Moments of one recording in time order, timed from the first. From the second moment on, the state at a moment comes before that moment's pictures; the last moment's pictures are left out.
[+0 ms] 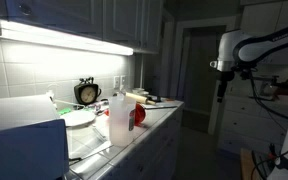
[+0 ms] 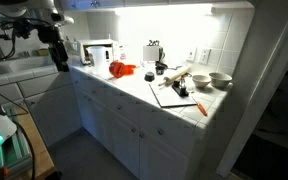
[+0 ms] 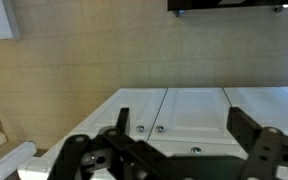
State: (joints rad) arm -0.26 -0.79 -0.13 -2.78 -0.39 2.06 -0.14
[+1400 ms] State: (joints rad) arm -0.04 -0.42 -0.20 -2.62 -0.07 2.39 -0.24
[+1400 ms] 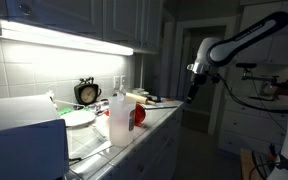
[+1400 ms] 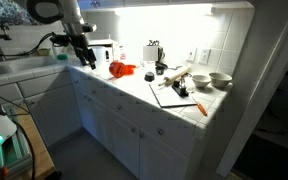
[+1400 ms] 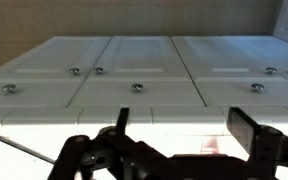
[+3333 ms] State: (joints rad) arm 0.00 0.07 -0.08 -2.21 0.41 2.53 -0.37
